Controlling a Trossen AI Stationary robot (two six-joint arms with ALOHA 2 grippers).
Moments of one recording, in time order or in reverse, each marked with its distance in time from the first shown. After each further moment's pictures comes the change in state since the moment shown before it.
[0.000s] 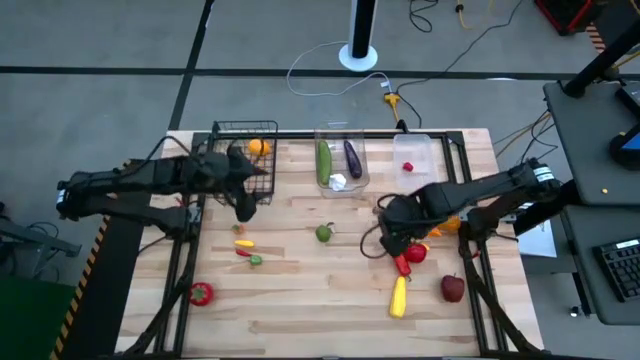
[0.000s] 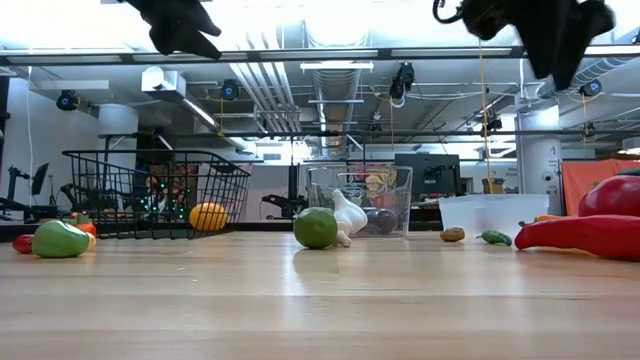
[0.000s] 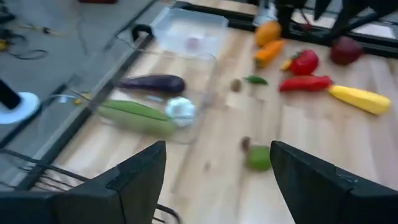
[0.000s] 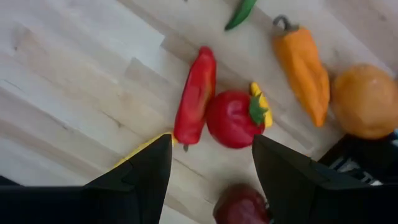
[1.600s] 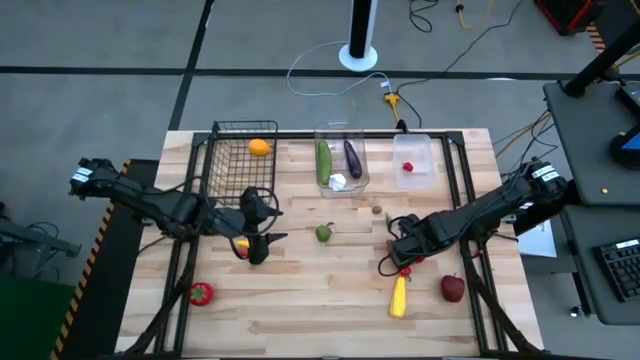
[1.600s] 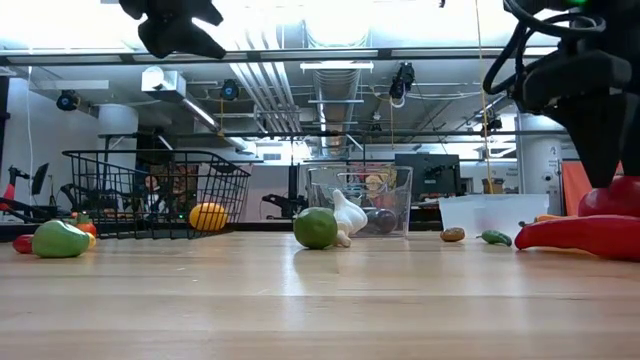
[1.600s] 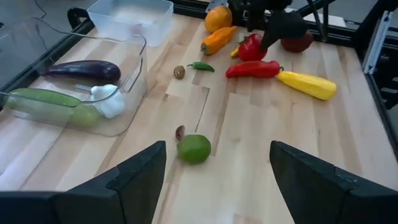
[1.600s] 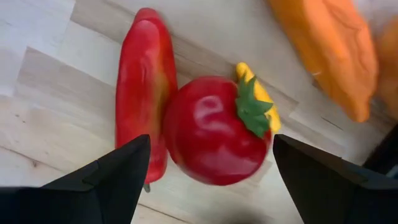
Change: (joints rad) left arm -0.405 0.147 -0.110 0.214 -0.263 -0.245; right arm 0.132 -0.051 -0.455 0.338 0.051 0.256
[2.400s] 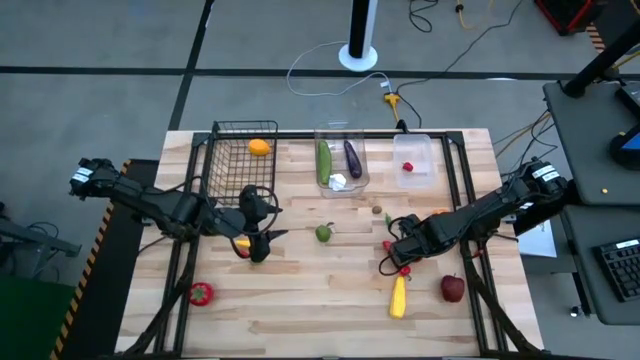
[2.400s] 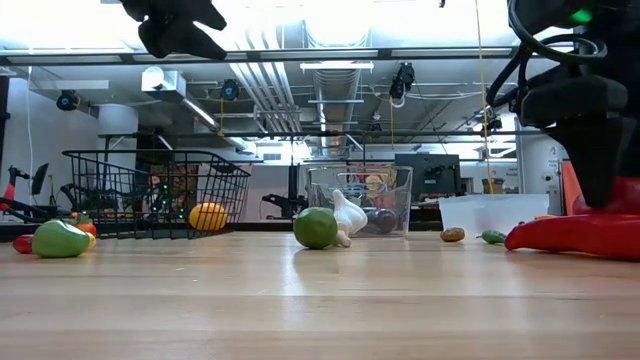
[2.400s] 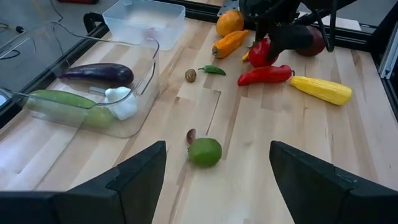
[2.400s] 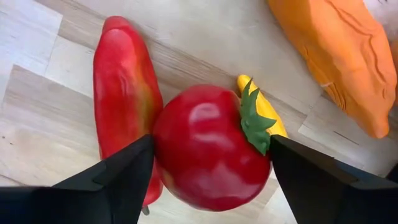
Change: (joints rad) left arm 0.001 0.002 0.000 -0.002 -0.040 -0.003; right arm 0.000 0.000 -0.072 0.088 0.036 0.029
